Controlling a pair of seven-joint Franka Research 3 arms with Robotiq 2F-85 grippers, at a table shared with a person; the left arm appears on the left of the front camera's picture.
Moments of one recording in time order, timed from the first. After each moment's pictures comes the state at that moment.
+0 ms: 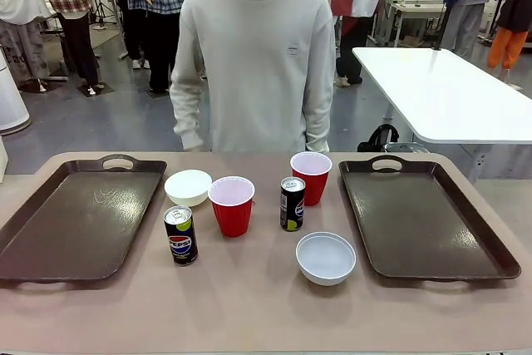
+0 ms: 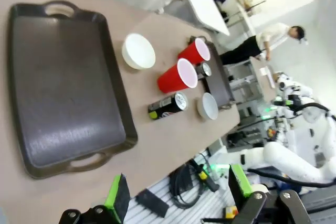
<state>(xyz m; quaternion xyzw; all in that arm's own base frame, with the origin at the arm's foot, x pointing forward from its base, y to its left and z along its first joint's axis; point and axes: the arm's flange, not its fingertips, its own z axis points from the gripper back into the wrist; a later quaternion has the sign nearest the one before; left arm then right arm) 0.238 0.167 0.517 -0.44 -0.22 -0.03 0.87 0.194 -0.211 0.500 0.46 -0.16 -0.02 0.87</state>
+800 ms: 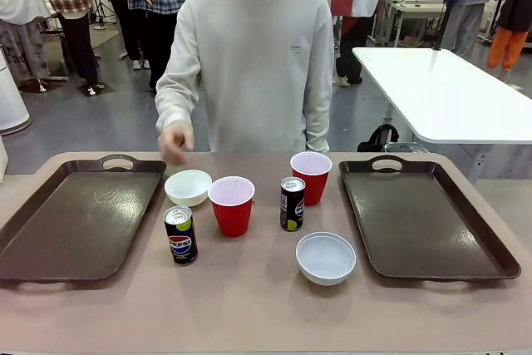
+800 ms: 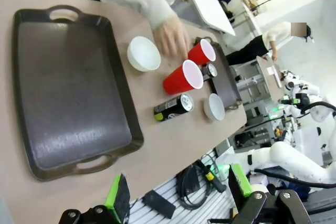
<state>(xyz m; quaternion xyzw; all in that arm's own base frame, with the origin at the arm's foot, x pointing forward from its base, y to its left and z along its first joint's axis) 0.237 0.165 0.517 -0.43 -0.23 -0.03 0.87 0.195 -0.209 0.504 0.45 -0.16 -0.02 0.88</state>
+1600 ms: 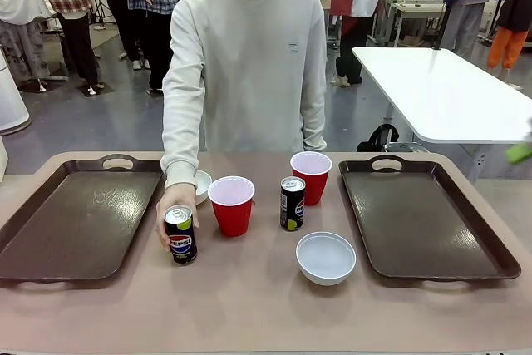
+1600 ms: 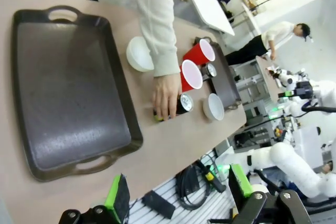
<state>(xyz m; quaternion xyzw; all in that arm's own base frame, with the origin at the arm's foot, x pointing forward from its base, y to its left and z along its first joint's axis) 0.237 0.165 0.518 -0.43 -0.23 -0.04 0.87 0.262 -0.039 0.549 0.24 -0.09 -0.04 0.96</state>
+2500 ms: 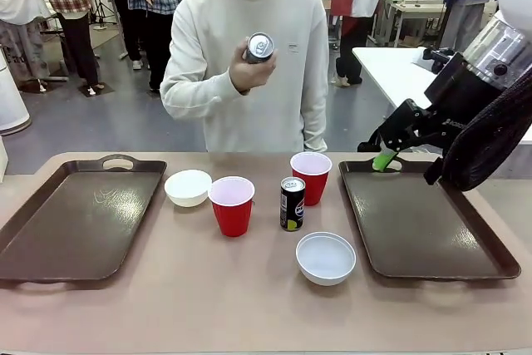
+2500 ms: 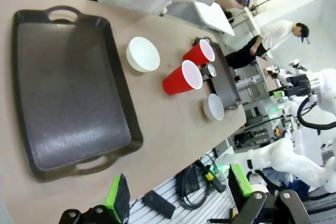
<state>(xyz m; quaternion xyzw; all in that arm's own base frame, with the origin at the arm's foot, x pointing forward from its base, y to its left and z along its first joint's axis) 0.237 0.165 0.518 -0.43 -0.23 -0.04 0.87 0.293 0.119 0.544 0.19 -0.06 0.04 0.98</state>
